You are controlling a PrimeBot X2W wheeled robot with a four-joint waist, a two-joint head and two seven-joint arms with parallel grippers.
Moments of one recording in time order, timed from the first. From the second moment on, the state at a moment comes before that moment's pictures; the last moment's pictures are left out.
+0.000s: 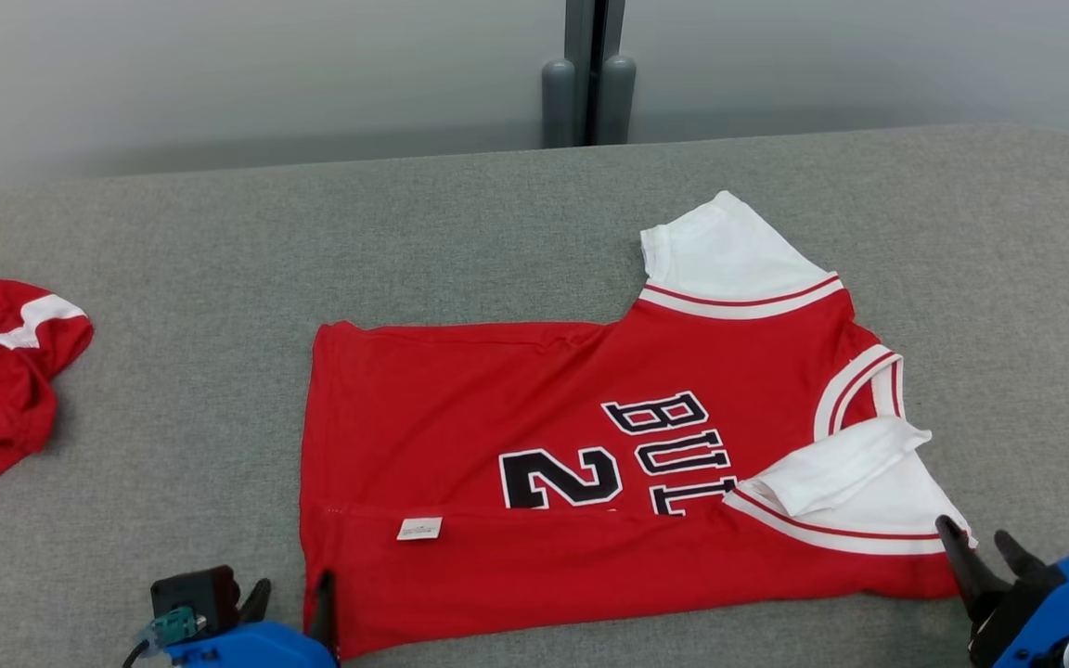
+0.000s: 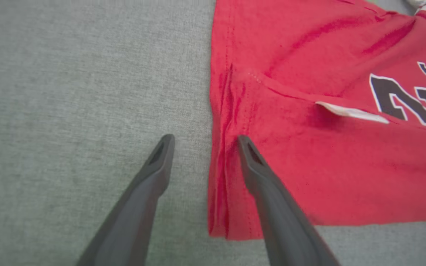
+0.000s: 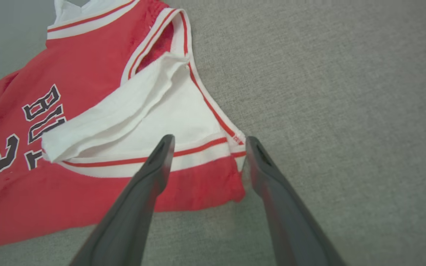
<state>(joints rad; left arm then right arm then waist) 0.05 0.38 -0.47 0.06 -0.68 0.34 0.19 0.02 -0.05 -0.30 0.07 0.37 0.13 0.49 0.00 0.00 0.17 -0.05</state>
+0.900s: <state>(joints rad) -0.70 0.36 -0.51 0.47 -0.62 0.20 0.44 -0.46 -0.05 -0.15 0.04 0.20 0.13 0.62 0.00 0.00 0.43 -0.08</state>
